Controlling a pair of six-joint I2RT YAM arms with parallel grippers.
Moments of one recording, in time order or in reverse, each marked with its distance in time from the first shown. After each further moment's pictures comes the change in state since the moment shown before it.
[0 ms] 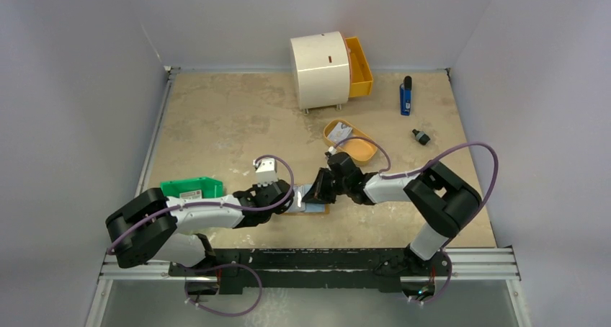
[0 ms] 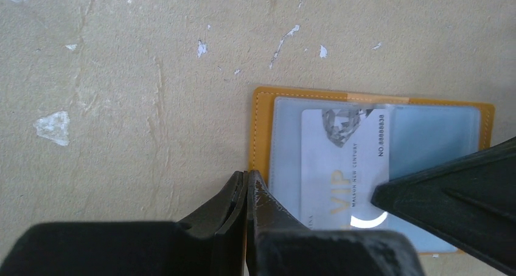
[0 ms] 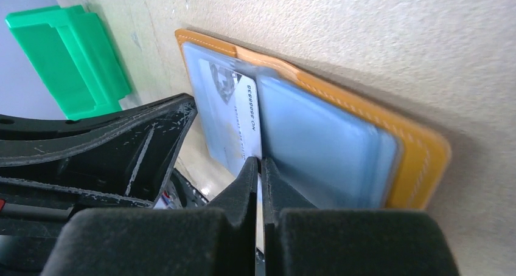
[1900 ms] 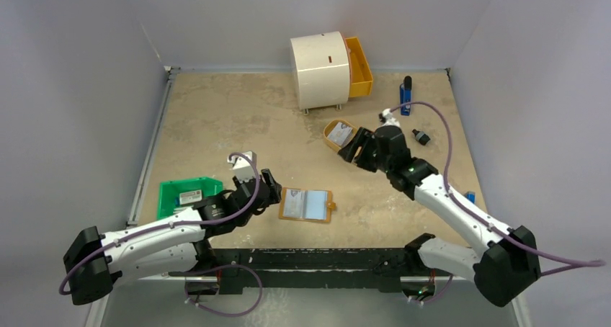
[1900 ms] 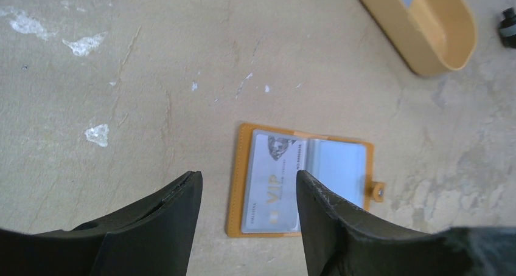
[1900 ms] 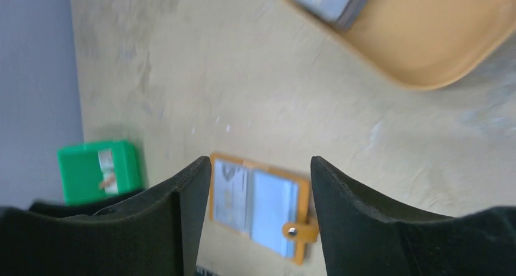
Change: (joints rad) left arm 0.000 -0.423 -0.020 -0.171 -0.028 0.008; right arm -0.177 -0.550 0.139 -0.532 0.346 -0.268
